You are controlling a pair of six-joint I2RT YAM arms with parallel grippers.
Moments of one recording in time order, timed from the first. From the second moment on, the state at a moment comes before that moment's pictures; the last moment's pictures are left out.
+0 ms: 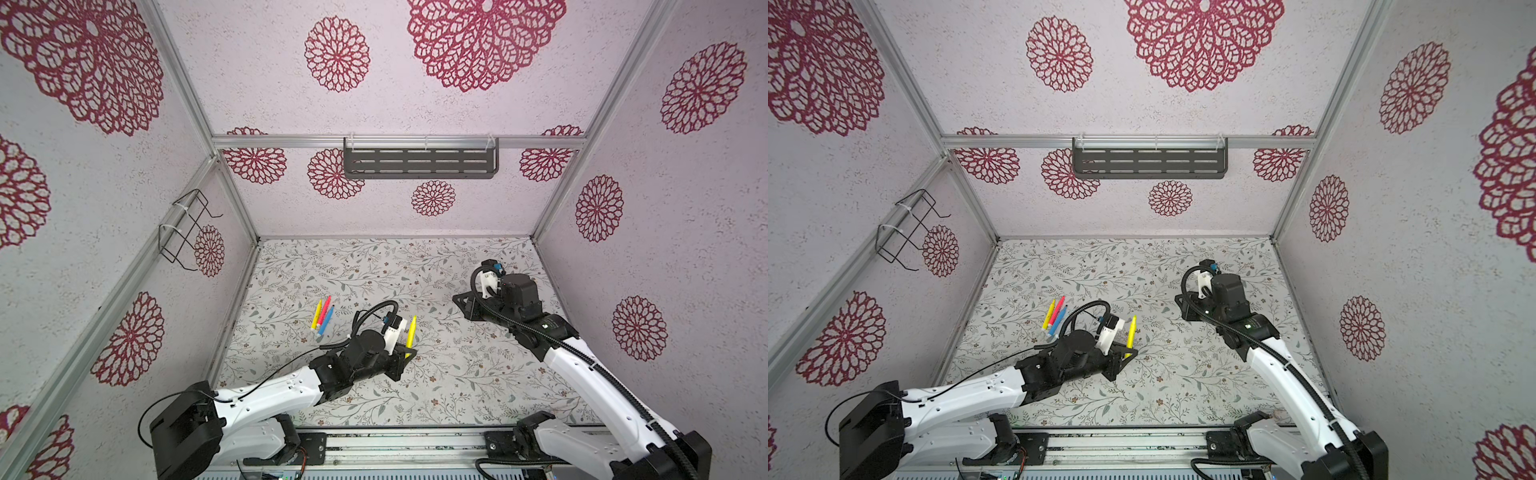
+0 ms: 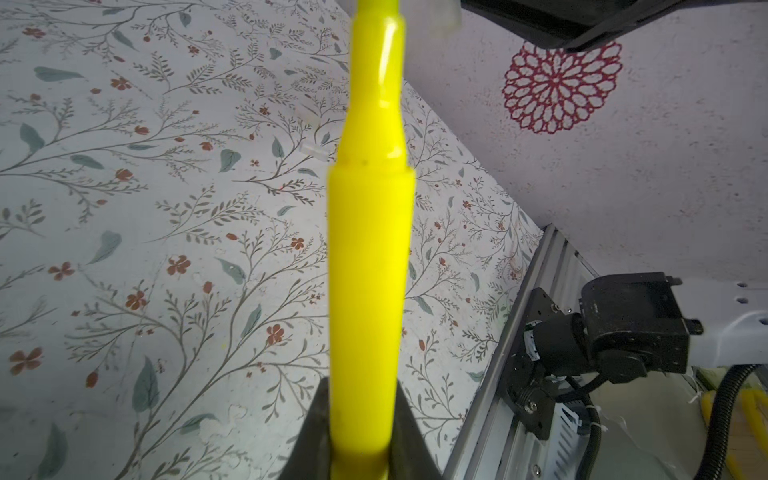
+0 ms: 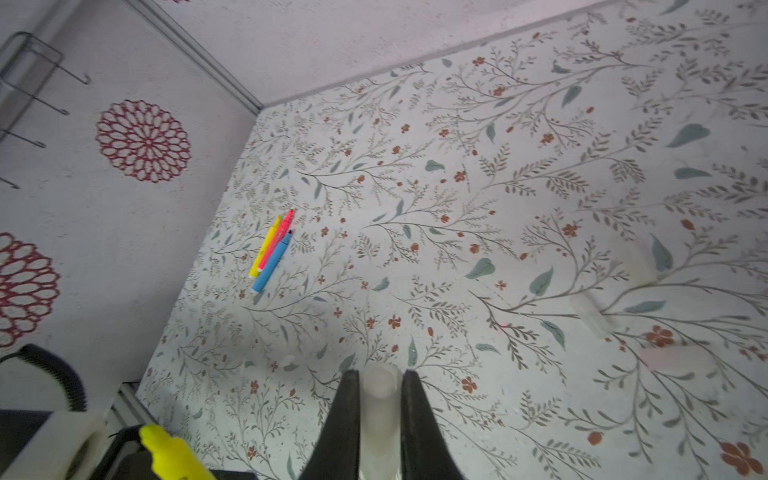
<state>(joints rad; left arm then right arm) -1.01 1.20 0.60 0.14 0.04 -0.50 0.43 1.03 0.90 -0.39 -0.27 0.47</state>
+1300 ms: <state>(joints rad) -1.09 1.33 0.70 0.21 0.06 -0.49 0.58 0.87 0.73 -0.07 -0.35 0.61</state>
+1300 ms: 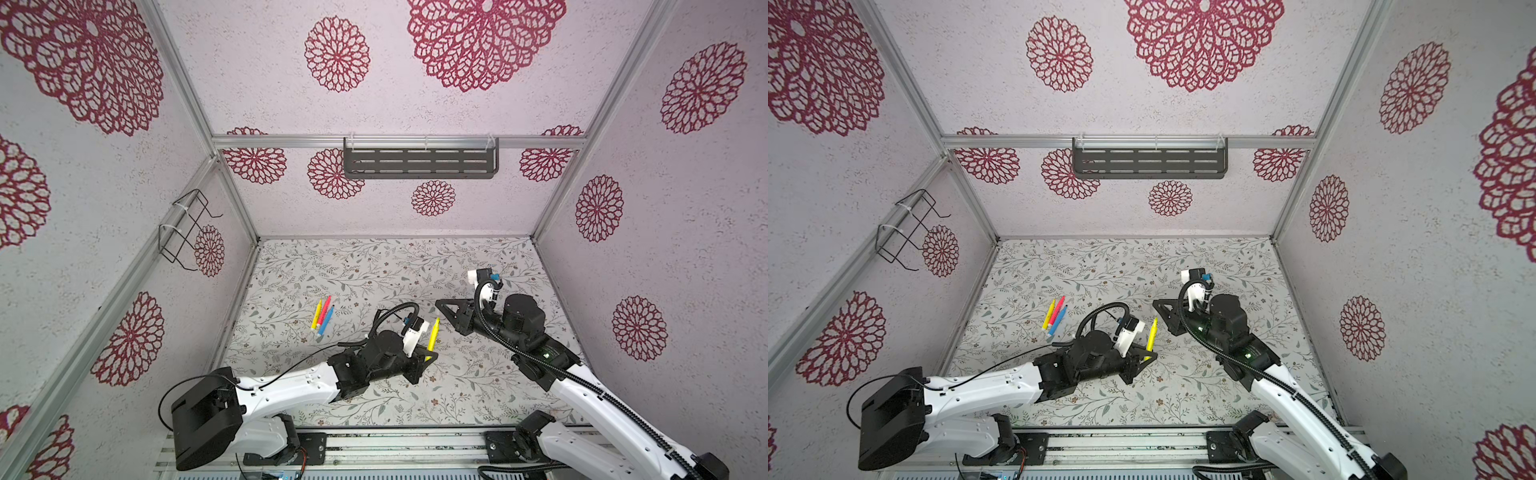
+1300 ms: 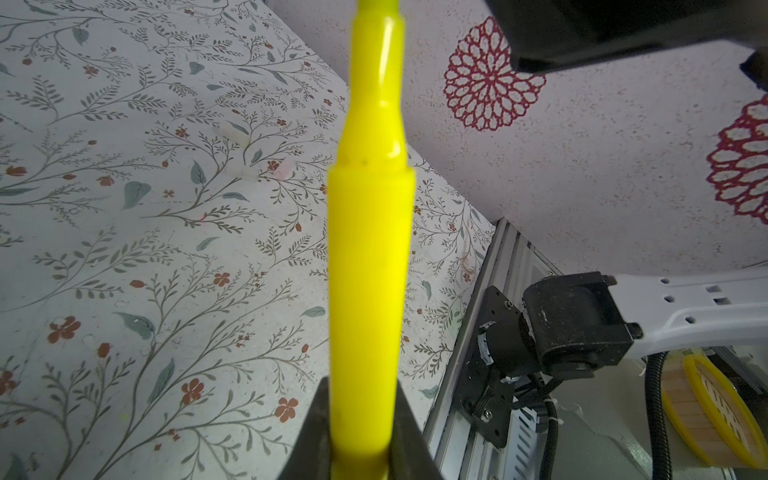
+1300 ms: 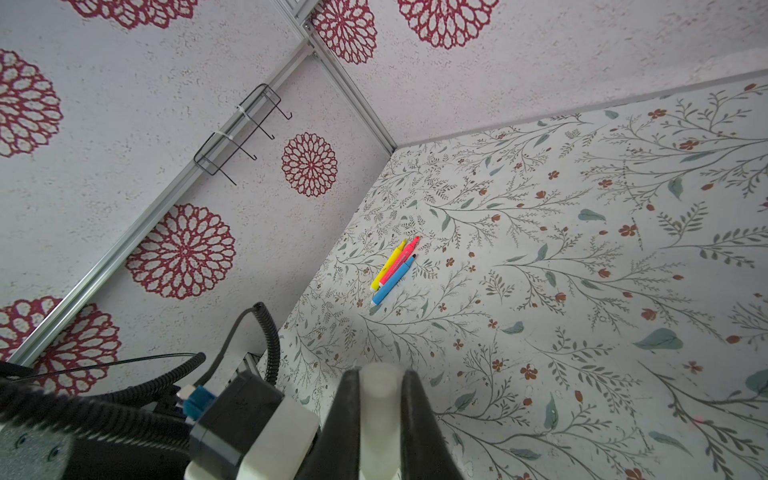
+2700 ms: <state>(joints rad) -1.09 1.32 0.71 0.20 0.04 -0.49 0.59 0.89 0.71 0.01 -0.34 0.62</state>
